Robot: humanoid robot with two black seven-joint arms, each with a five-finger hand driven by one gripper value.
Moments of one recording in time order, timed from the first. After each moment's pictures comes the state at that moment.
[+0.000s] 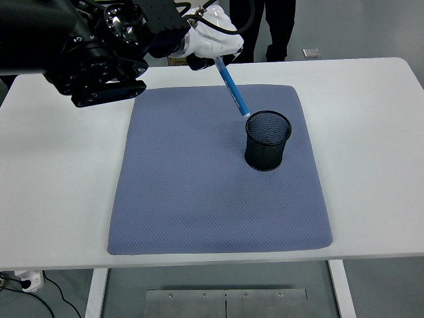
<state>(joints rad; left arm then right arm) -2.08 0.00 1.07 -1.15 0.92 0.38 -0.06 0.03 0.00 0.45 0.18 -0.05 0.03 0.02</state>
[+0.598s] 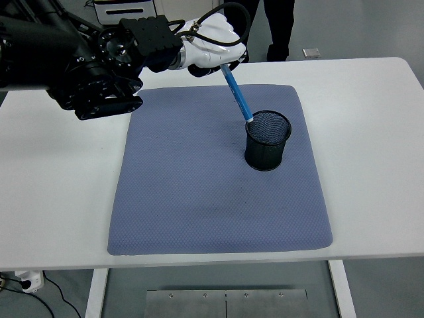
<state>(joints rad) -2.01 0.00 1.09 -1.14 0.90 0.57 -0.06 0.03 0.00 0.45 0.18 -0.05 0.03 0.02</state>
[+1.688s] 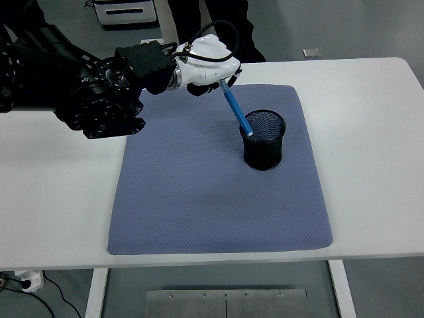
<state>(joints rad) -1.93 0.00 1.08 -1.16 0.81 0.61 -0.05 0.03 0.00 0.45 0.18 -0.05 0.03 0.02</state>
